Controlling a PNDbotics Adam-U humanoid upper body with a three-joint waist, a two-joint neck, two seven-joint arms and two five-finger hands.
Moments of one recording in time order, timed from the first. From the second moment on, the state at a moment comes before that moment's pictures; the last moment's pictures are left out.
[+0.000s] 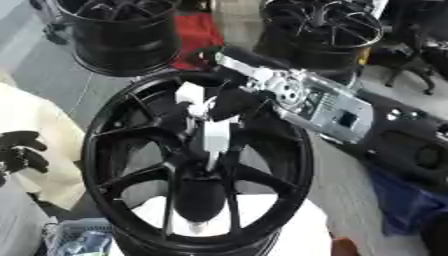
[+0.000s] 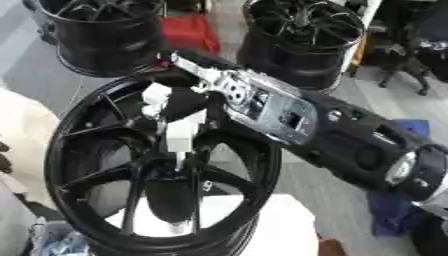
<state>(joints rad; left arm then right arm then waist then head) -0.12 0.16 0.52 -1.70 0.07 -0.01 -0.91 -1.12 -0.42 0.91 -1.45 -0.13 0.42 0.13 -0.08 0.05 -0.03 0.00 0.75</state>
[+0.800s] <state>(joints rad) -0.12 0.16 0.52 -1.70 0.07 -0.01 -0.91 -1.13 -0.42 0.80 -1.36 -0.05 0.55 0.38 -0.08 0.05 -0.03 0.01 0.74</state>
